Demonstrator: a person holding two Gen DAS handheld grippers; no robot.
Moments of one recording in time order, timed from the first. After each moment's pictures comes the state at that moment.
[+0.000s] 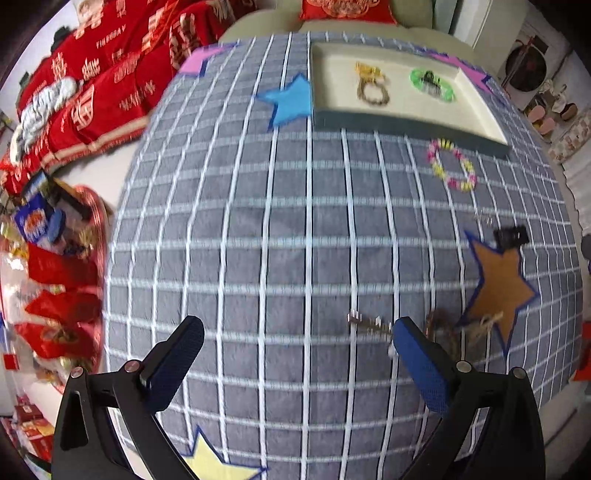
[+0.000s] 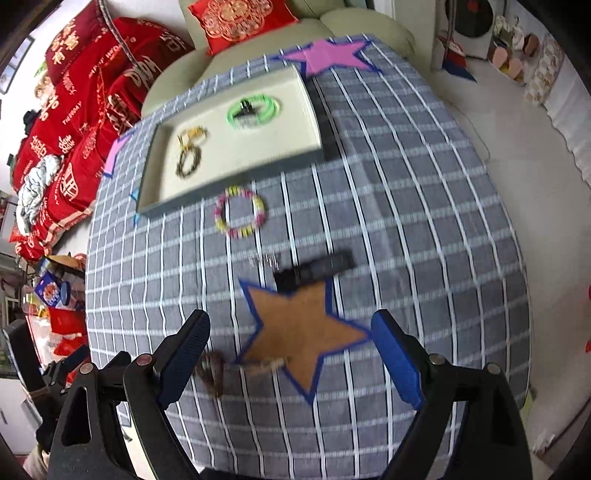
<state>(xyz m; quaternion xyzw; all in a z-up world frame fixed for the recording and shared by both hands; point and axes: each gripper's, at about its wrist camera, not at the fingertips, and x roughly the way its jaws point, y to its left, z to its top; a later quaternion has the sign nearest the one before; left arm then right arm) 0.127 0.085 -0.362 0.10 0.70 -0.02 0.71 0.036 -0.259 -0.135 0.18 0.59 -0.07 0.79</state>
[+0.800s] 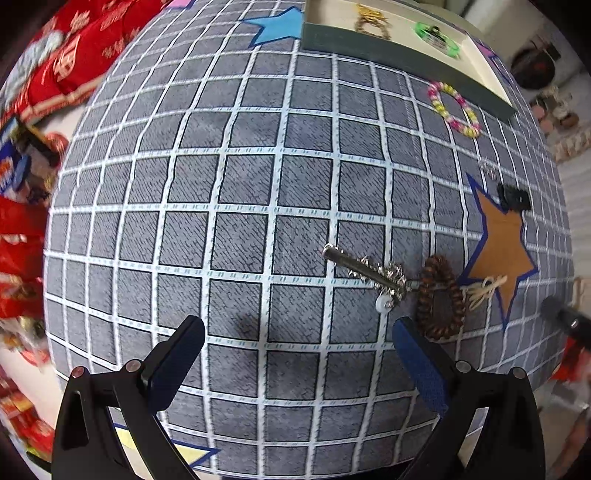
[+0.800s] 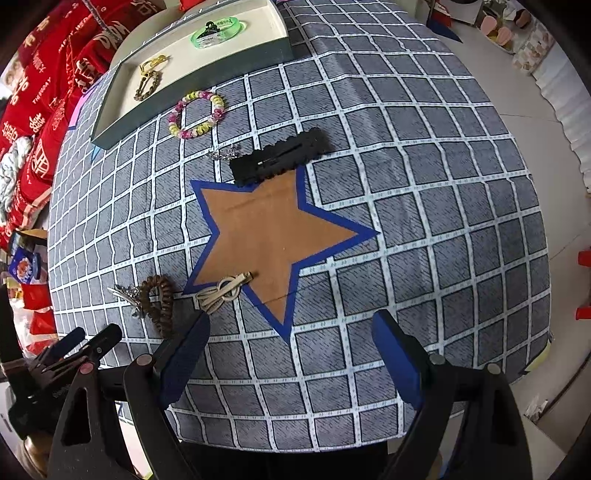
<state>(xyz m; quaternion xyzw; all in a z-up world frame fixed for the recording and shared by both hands) -0.030 0.093 -0.353 0.02 0.73 -0.03 0.68 -0.006 -0.246 -0.200 0.18 0.65 -0.09 0.73</state>
